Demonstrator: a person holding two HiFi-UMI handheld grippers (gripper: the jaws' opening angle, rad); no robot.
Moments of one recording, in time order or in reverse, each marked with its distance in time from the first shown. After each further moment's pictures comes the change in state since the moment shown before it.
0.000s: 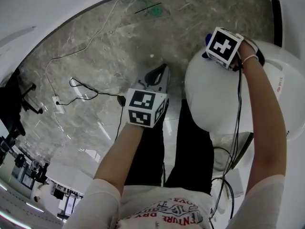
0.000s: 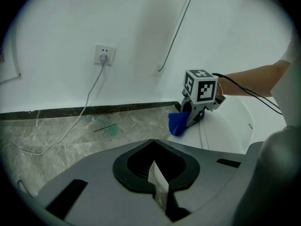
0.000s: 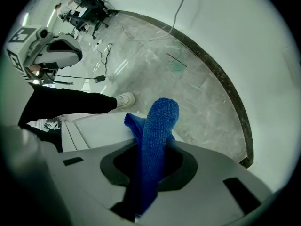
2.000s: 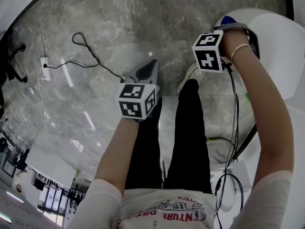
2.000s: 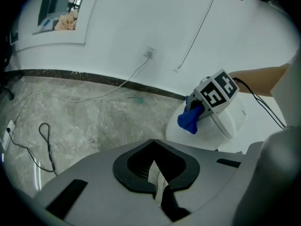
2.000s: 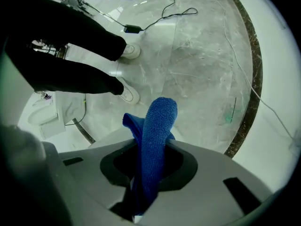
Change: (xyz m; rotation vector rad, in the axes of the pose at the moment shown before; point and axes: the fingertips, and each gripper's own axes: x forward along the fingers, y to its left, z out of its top) left arm -0.168 0.048 -0.273 -0.215 -0.037 0.115; right arm 0.093 0.251 0.053 -0.775 0.396 -0.280
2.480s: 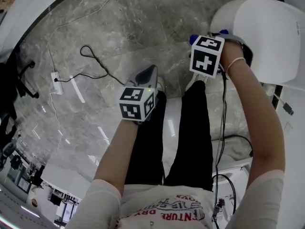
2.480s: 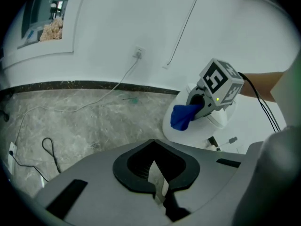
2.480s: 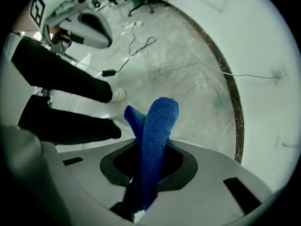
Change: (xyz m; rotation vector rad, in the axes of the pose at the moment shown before) left arm -0.042 -0.002 -0.008 0.145 0.050 -0.049; right arm -0.053 0.036 0.055 0.471 -0.352 -0.029
